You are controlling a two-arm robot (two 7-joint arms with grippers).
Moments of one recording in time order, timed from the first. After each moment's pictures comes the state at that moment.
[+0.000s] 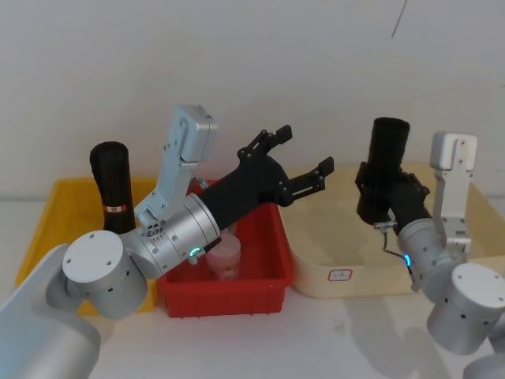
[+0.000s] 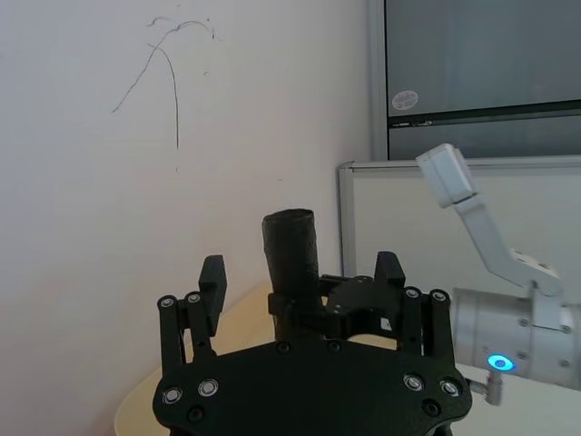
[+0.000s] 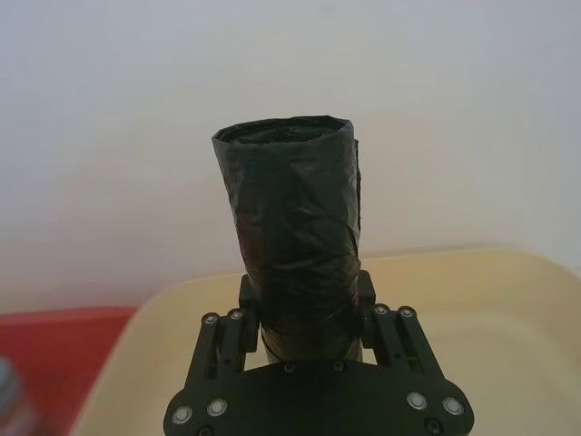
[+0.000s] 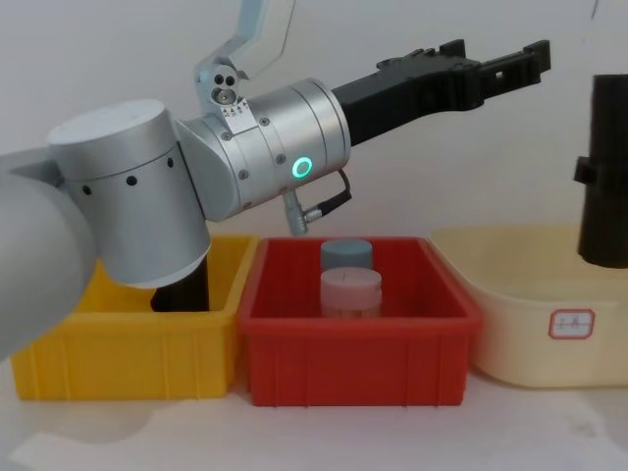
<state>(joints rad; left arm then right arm) -0.64 0.06 0.52 -1.18 -0.45 -0.19 -0.65 0.37 0.08 -0.08 -1.39 0.17 0.14 0.00</state>
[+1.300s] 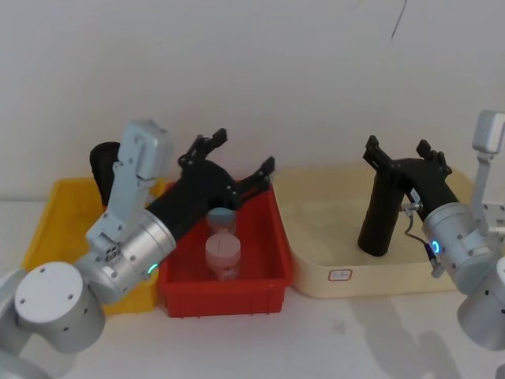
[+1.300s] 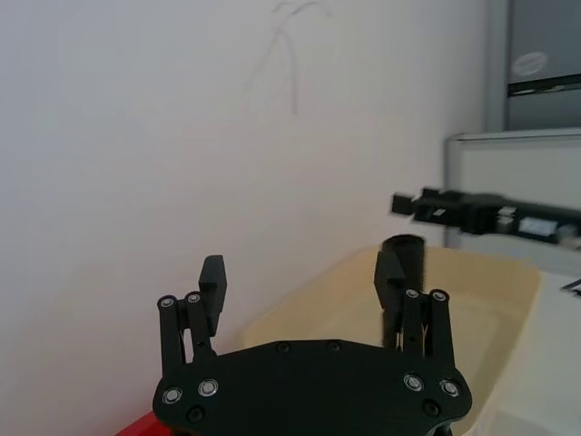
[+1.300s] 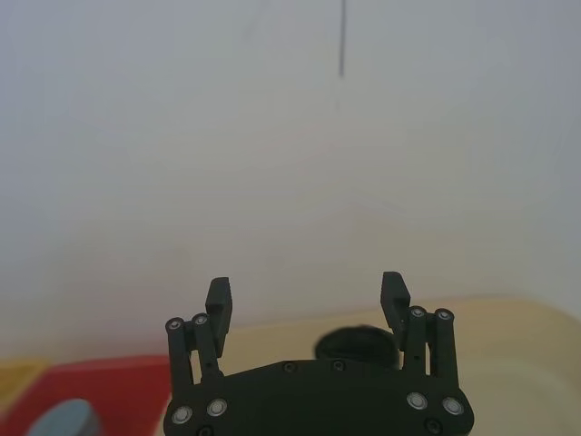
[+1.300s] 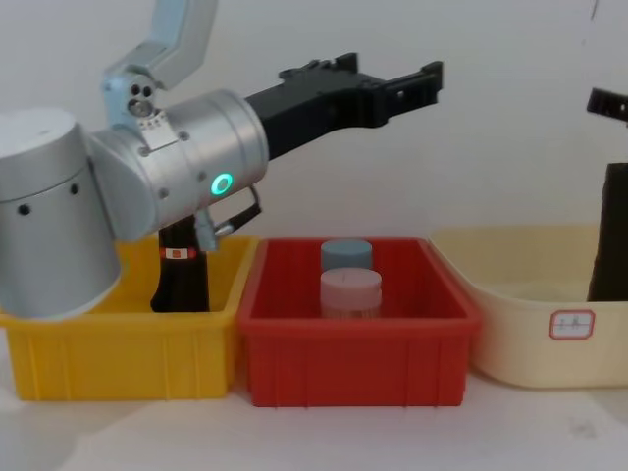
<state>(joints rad) -0.49 0.16 0.46 -1.40 -0.33 -0.14 -0.40 0.32 0.09 -0.01 -1.54 0.26 0.16 0.10</state>
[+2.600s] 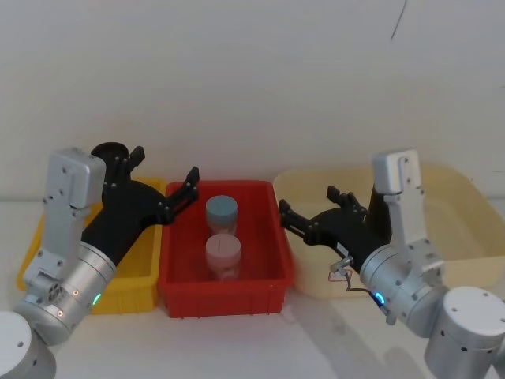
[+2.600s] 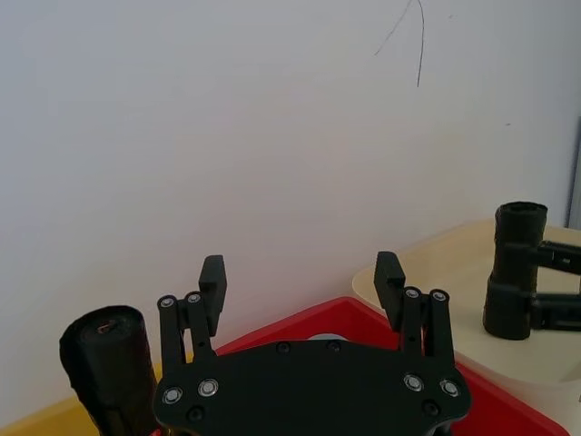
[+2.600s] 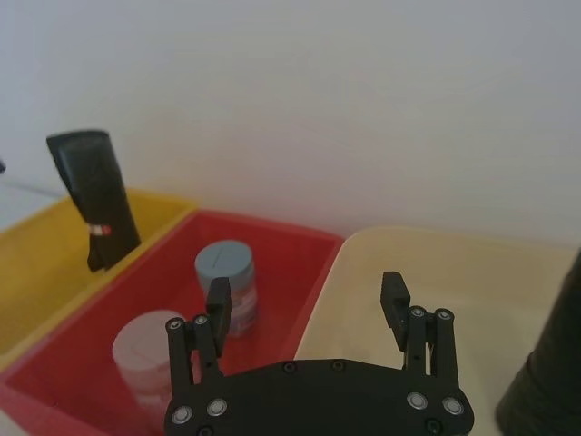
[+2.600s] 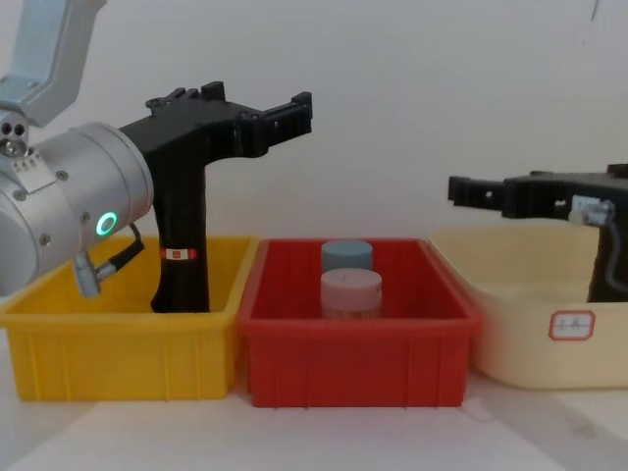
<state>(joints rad) -0.30 0.23 0.36 -1.58 -0.26 -0.10 -0.20 0.24 0.18 -0.22 -1.62 0.22 0.28 0.21</state>
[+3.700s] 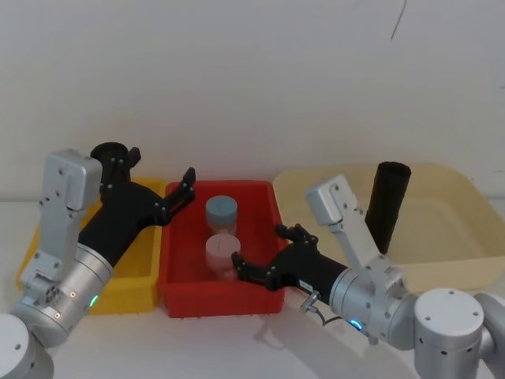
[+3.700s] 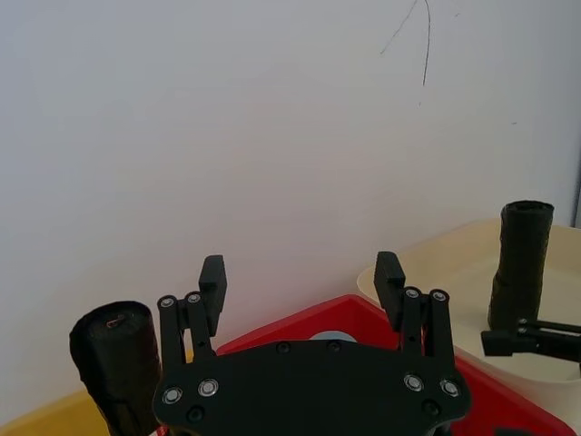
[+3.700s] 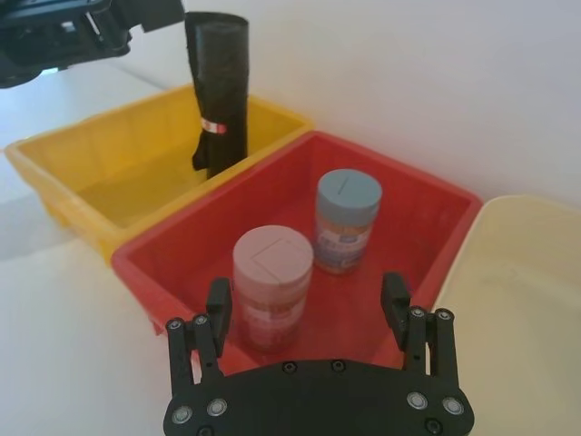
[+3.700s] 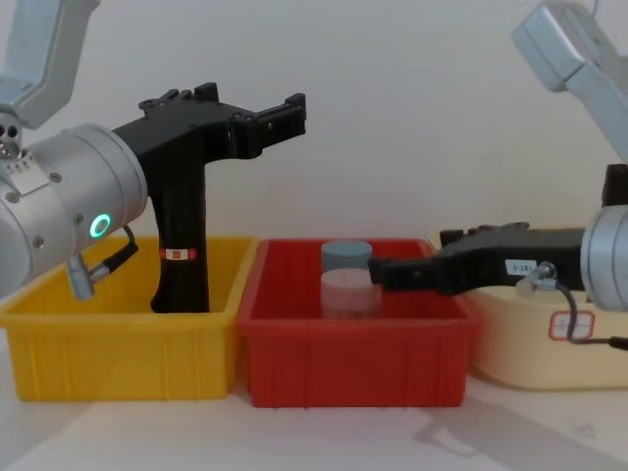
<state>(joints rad) -0.29 0.23 0.35 -1.59 -0.26 -0.10 -0.18 0.29 0.28 -0.37 -1.61 0.17 0.35 0.37</state>
